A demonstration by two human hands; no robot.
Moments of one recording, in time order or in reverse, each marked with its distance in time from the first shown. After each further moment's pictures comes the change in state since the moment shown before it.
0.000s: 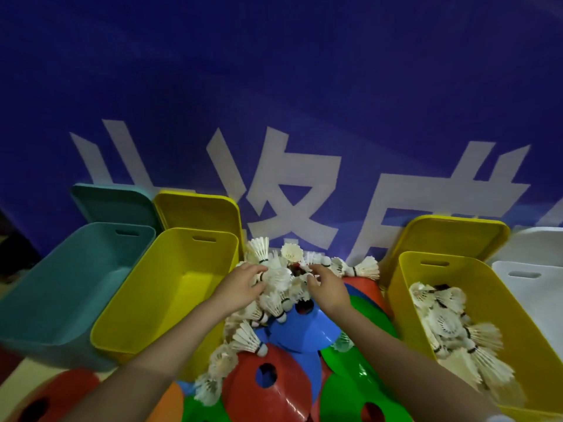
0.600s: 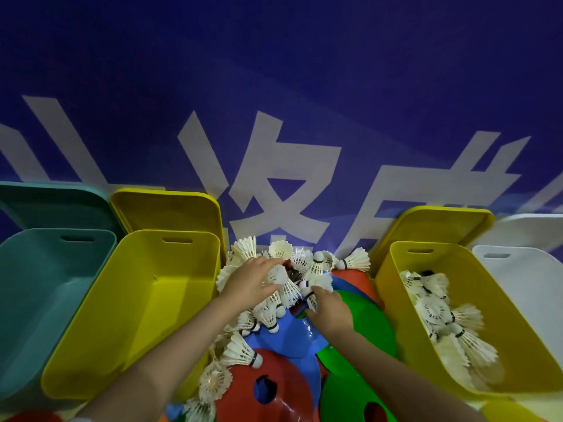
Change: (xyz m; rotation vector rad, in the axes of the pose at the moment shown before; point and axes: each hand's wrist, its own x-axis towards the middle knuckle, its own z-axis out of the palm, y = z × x) left_hand 0.055 0.000 0.027 0.100 -0.086 0.241; right_hand -0.003 0.042 0.033 -0.488 -0.078 0.183
